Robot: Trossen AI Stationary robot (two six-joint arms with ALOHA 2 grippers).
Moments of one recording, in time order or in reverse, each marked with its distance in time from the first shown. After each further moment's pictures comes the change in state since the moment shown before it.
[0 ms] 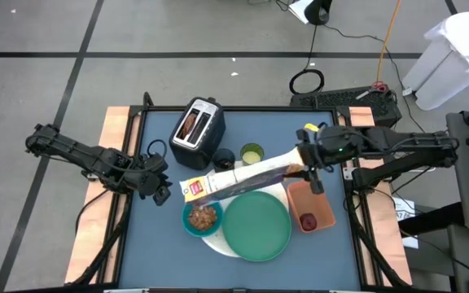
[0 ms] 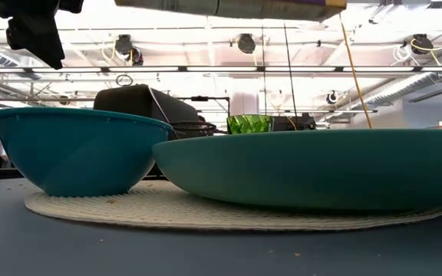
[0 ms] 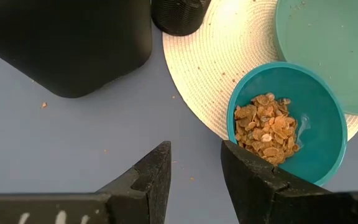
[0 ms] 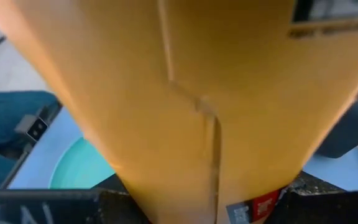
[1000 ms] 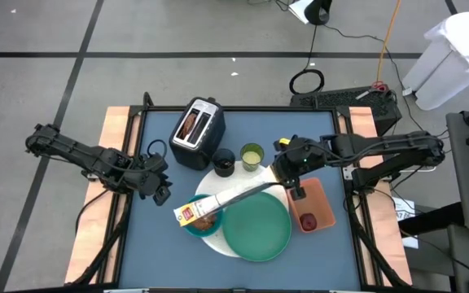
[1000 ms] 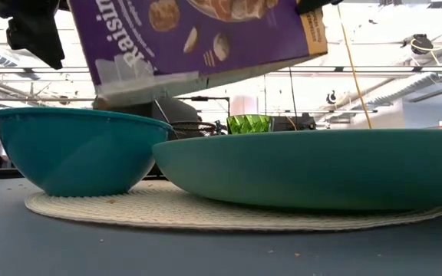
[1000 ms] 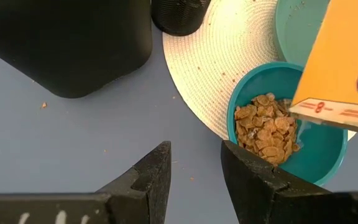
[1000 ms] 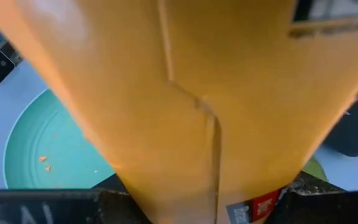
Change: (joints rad) left arm 0.000 0.000 0.000 0.000 0.000 0.002; right arm 0.000 0.216 0.000 0.013 -0.001 -0.168
